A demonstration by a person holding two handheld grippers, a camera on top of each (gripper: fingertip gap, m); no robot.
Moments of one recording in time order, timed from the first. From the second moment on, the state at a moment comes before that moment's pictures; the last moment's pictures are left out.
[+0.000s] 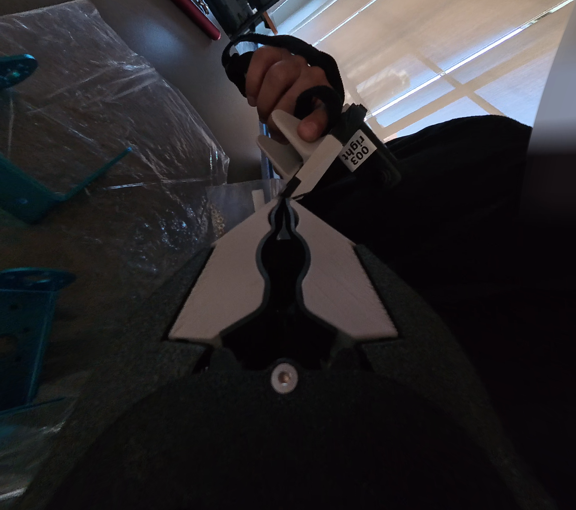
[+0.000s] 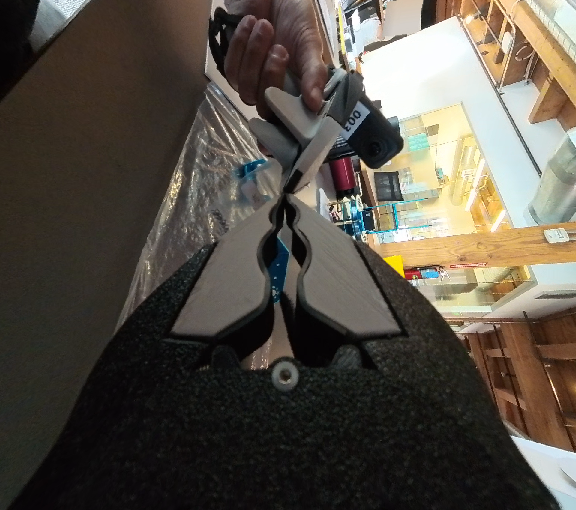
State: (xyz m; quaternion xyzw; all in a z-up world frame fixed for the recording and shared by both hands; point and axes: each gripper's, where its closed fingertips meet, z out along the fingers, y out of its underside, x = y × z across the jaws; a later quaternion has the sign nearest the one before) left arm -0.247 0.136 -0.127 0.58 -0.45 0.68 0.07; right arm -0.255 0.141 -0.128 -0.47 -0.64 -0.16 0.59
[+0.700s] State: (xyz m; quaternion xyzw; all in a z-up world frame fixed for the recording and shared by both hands) left arm -0.249 0.136 -0.133 0.58 -0.49 0.65 0.03; right arm -0.258 0.140 -0.129 -0.47 -0.64 -0.16 0.58
